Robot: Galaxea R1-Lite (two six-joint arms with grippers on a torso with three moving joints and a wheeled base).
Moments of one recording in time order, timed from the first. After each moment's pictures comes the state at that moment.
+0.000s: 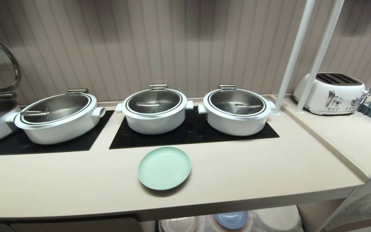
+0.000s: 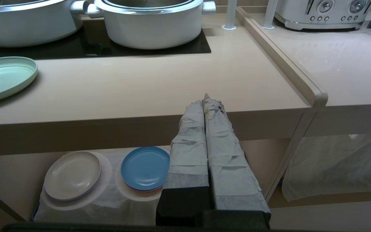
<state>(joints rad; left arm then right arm) 0.00 0.00 0.00 0.00 0.00 0.00 0.00 0.00 0.00 0.00 0.00 0.00</state>
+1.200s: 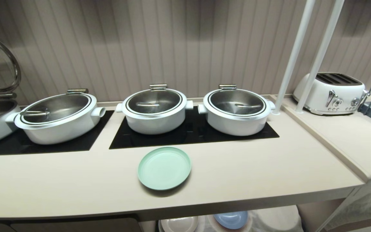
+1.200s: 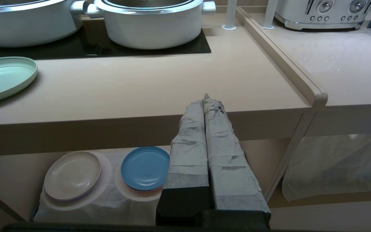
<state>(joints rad) 0.00 0.00 0.00 0.00 -0.03 0.14 0.00 0.00 0.00 0.00 0.00 0.00</state>
